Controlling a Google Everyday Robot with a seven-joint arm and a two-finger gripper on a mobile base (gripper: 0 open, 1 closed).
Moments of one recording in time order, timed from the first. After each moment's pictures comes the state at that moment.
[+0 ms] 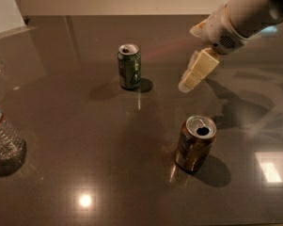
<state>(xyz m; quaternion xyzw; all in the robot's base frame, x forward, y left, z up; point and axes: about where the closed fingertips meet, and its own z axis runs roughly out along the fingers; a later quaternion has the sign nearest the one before) 0.569 -0.124 0.935 -0.59 0.74 0.09 0.30</state>
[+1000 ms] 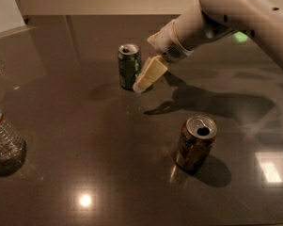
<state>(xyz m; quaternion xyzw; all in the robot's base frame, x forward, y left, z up) 0.611 -0.013 0.892 -0.59 0.71 0.17 0.34</state>
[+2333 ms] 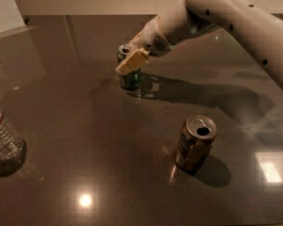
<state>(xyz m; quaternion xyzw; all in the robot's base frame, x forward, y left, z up) 0.633 0.030 0.898 -0.59 0.69 0.23 0.35</state>
